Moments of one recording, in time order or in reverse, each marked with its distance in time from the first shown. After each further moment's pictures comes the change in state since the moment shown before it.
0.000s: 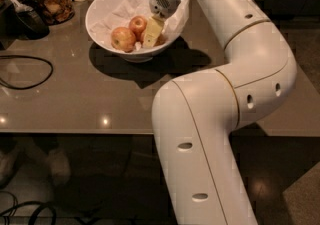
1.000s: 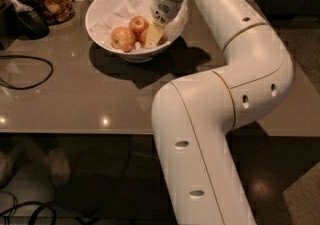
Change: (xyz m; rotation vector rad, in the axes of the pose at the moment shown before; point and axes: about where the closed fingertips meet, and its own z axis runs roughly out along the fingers) arm 0.008 -0.008 0.016 -0.007 0.003 0.021
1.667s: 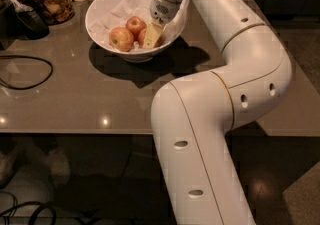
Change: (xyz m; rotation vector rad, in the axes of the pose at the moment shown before) arm -0.007 -0.009 0.008 0.026 -0.022 0.002
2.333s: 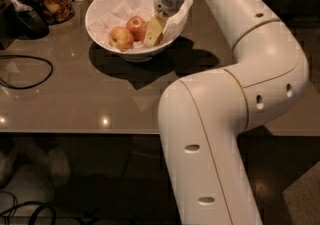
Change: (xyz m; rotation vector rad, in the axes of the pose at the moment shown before) arm -0.003 0.004 -0.029 0.025 -0.057 -0.010
